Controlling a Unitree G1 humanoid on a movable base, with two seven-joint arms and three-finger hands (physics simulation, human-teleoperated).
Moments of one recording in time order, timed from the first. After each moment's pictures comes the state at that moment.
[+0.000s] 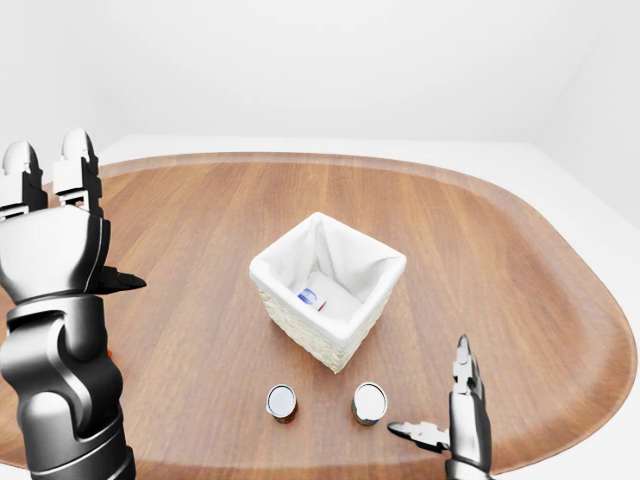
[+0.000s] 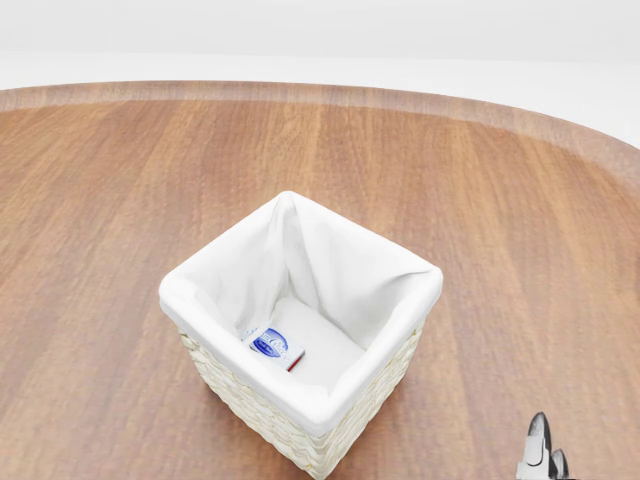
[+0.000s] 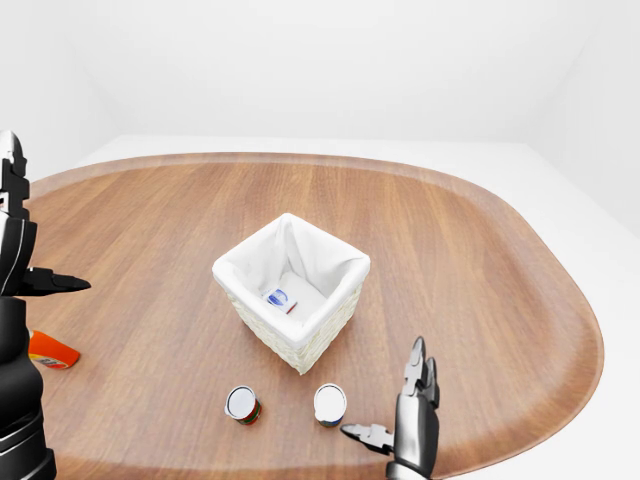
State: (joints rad) left arm -0.21 0.37 0.42 -0.43 1.13 0.09 -0.22; right arm 0.59 0.02 0.11 -0.11 -0.56 -0.09 -0.52
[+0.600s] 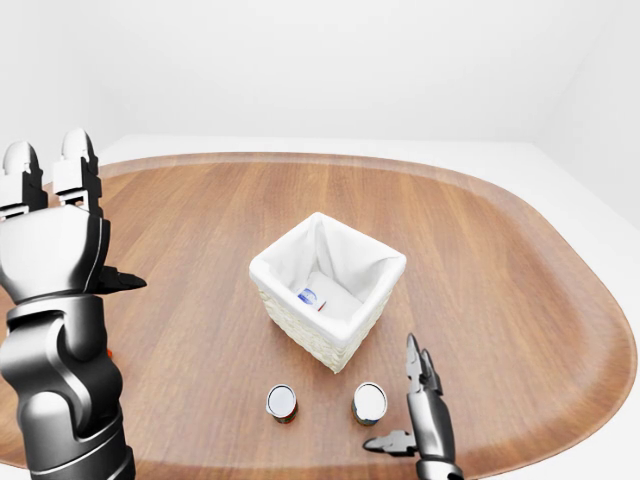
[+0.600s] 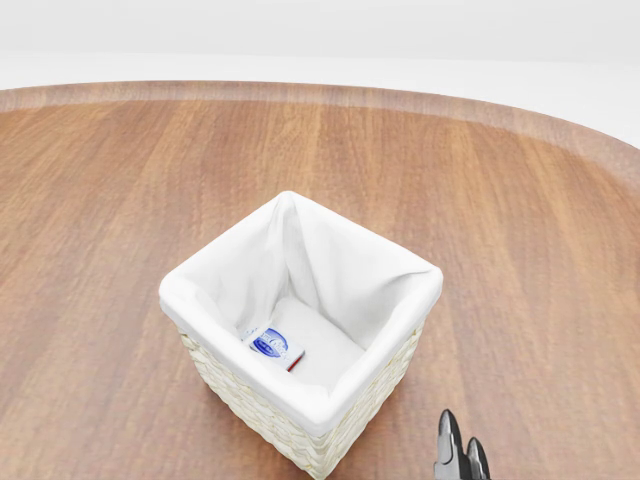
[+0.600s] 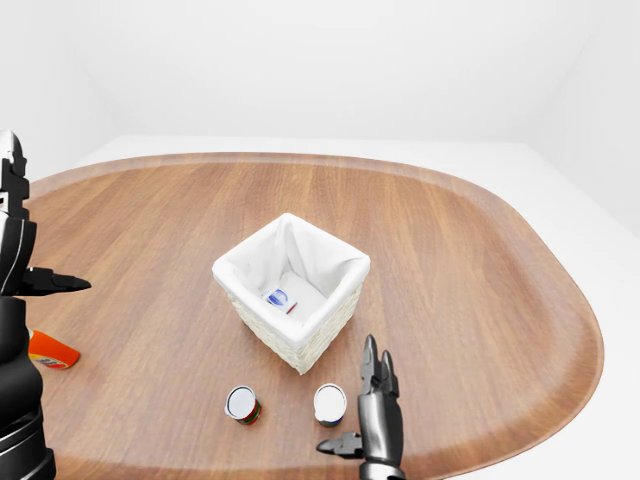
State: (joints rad) left arm -0.21 0.38 0.42 -0.42 1.13 0.09 -0.22; right arm 0.50 -0.10 0.32 0.03 -0.62 -0.09 -0.52
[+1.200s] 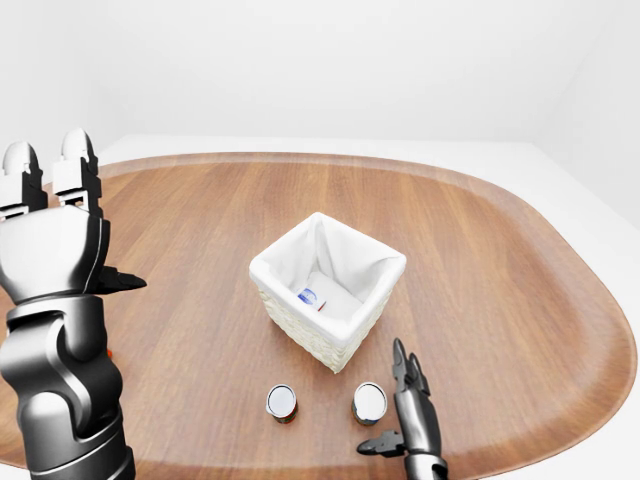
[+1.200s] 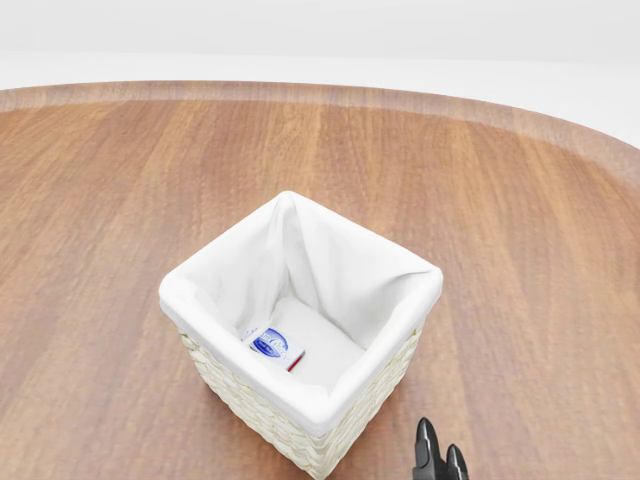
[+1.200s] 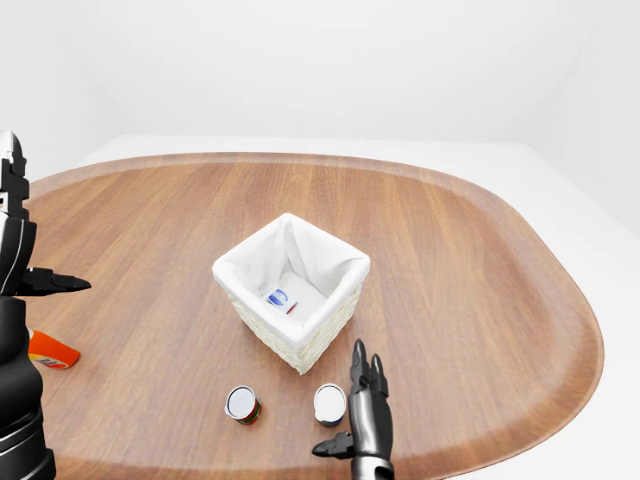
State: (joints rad) left arm -0.21 0.37 0.42 -0.42 1.13 0.09 -0.22; right arm 0.41 -0.07 0.33 0.21 -0.65 -0.09 -0.52
